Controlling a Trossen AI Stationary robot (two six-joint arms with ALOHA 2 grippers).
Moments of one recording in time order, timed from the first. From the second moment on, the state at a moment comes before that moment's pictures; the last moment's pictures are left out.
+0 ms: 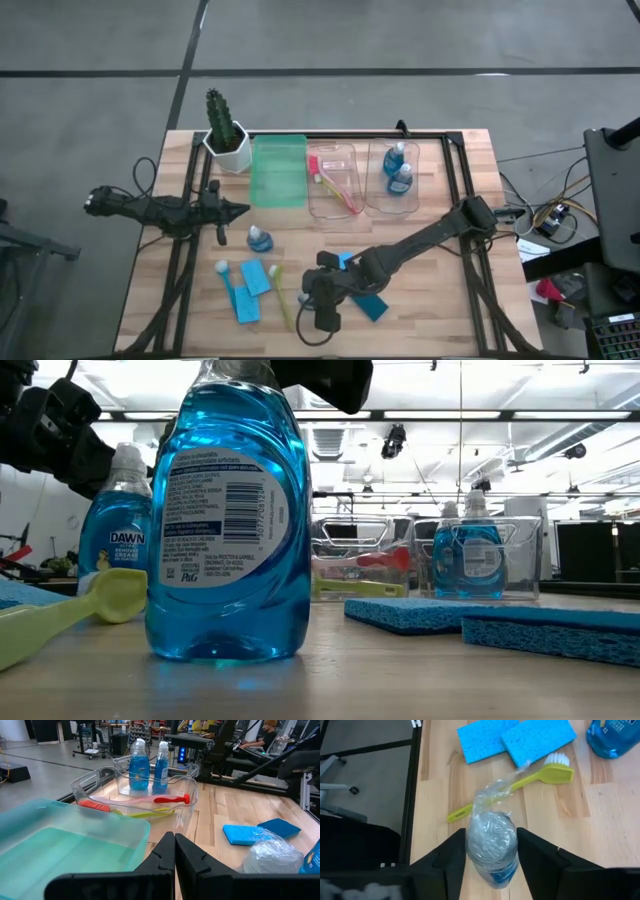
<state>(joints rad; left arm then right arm) -0.25 0.06 0.09 -0.25 -0.49 -0.19 0.43 2.07 1.76 -0.56 0.11 0.52</state>
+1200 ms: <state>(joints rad) -0.25 0.06 0.09 -0.25 -0.49 -0.19 0.43 1.86 1.76 -0.79 0.29 0.50</state>
